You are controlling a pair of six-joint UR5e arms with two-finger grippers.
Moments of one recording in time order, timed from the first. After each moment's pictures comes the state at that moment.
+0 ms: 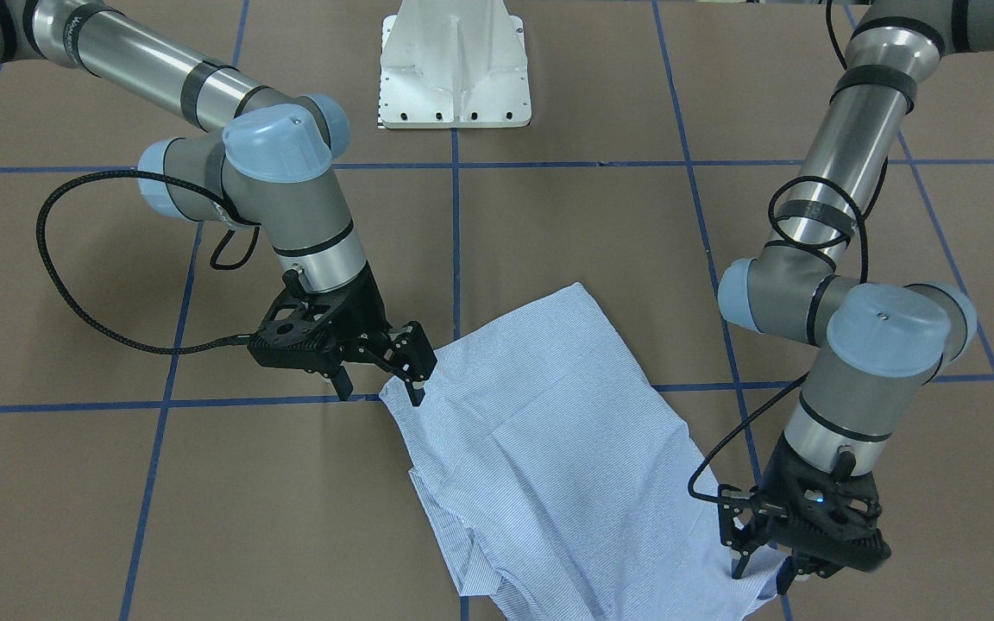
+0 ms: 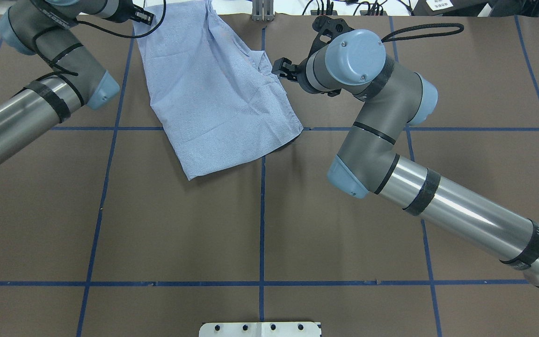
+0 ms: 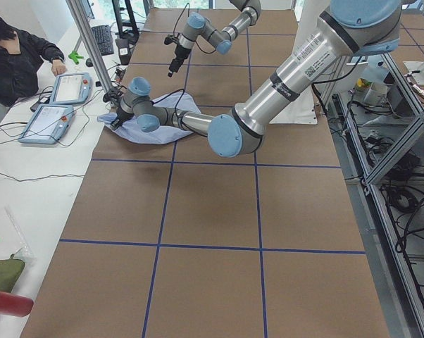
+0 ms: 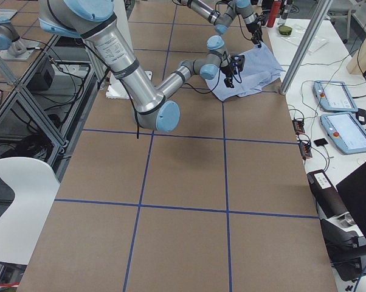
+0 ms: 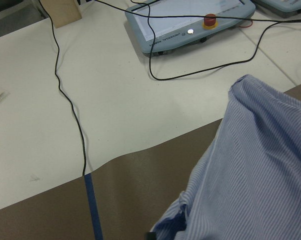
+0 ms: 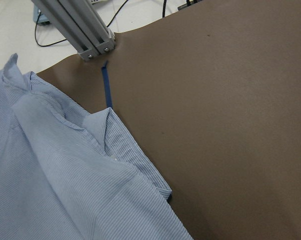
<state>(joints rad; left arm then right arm) -1.02 -2.38 -0.93 -2.47 -1.87 -0.55 0.70 -0.82 1.44 -1.16 1.67 1.47</state>
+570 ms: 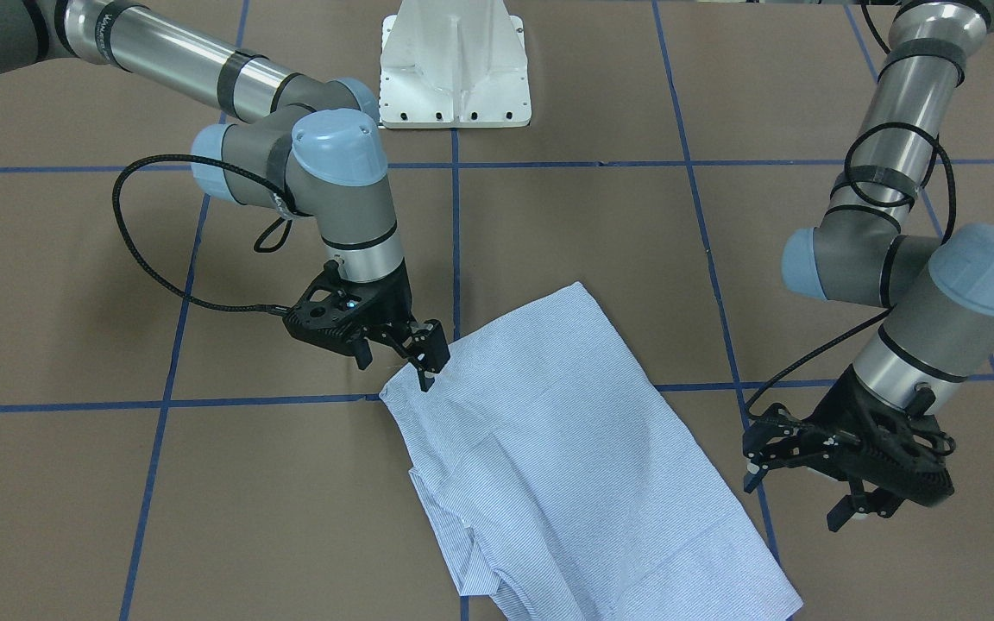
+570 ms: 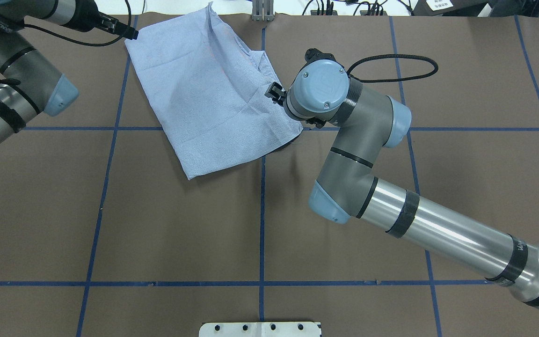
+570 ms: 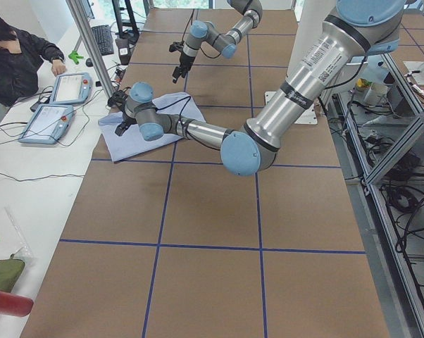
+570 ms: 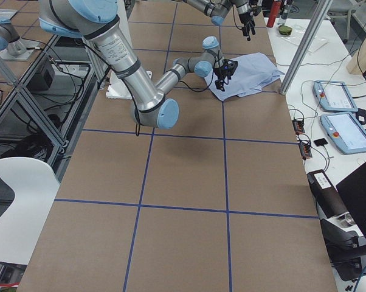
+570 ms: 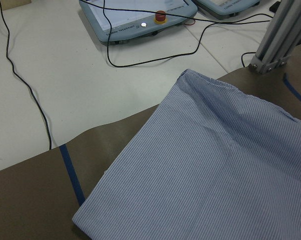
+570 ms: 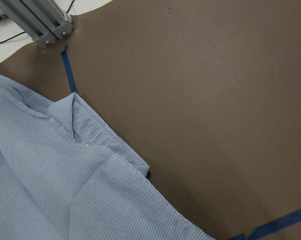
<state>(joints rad) -1.06 -2.23 -1.12 -2.47 -2.03 -0.55 0.61 -0.80 1.42 -1.28 1.62 1.72</state>
